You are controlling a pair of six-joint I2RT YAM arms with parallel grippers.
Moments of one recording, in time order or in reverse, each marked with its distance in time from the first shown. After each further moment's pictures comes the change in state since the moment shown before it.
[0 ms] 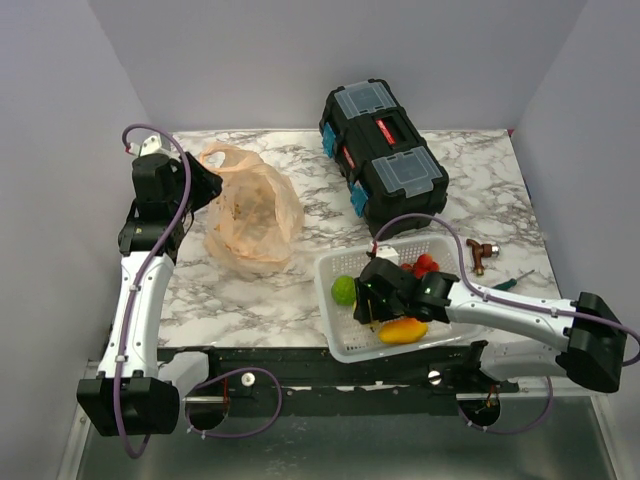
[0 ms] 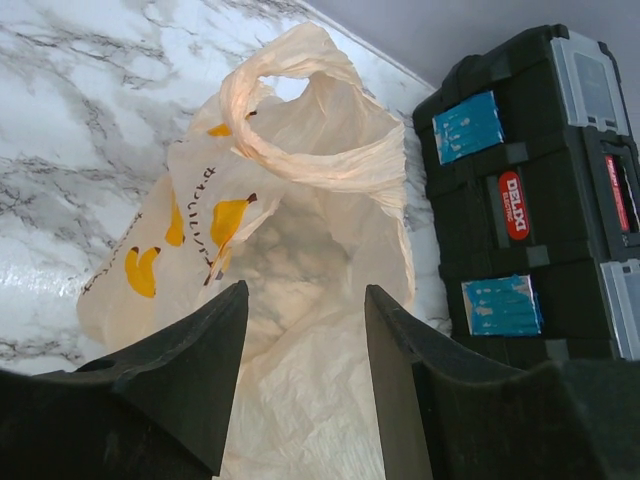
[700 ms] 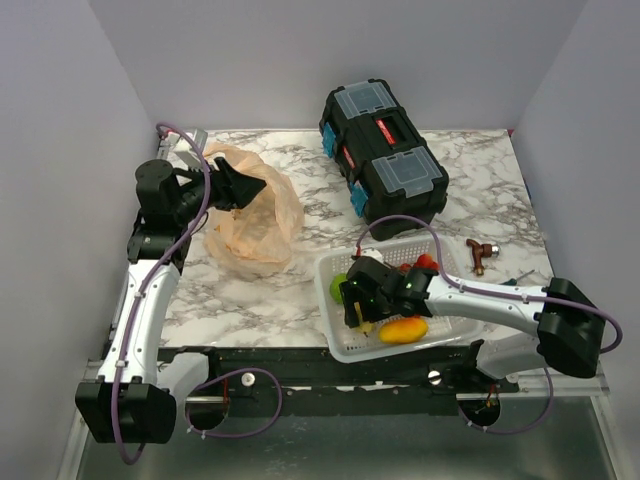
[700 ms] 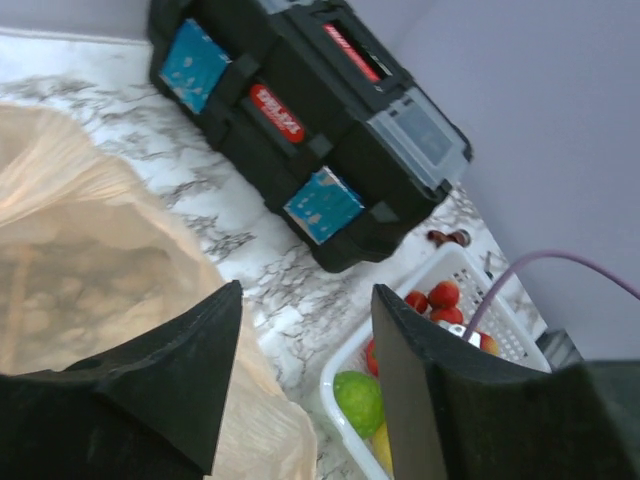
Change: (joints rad) left arm -0.034 -0.043 -0.097 0.285 0.535 0.087; right arm 0.000 0.164 0.045 0.040 -0.089 -0.050
